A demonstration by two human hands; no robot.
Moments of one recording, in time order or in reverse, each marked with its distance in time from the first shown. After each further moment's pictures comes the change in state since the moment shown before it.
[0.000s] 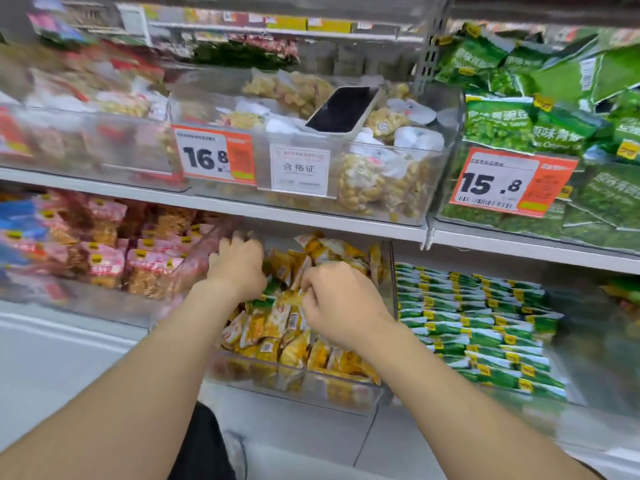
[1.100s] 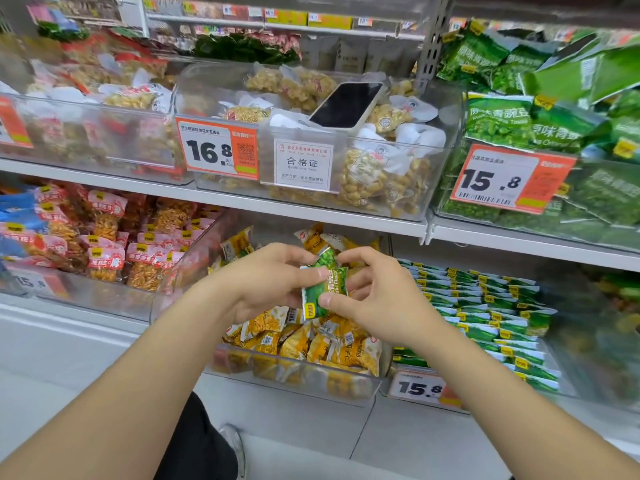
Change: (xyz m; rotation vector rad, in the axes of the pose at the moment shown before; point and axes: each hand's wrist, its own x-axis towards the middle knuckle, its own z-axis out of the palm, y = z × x) left_hand -0.064 0.032 -0.029 -1.218 -0.487 0.143; right_hand -0.030 0.039 -0.020 0.554 -0.004 0.277
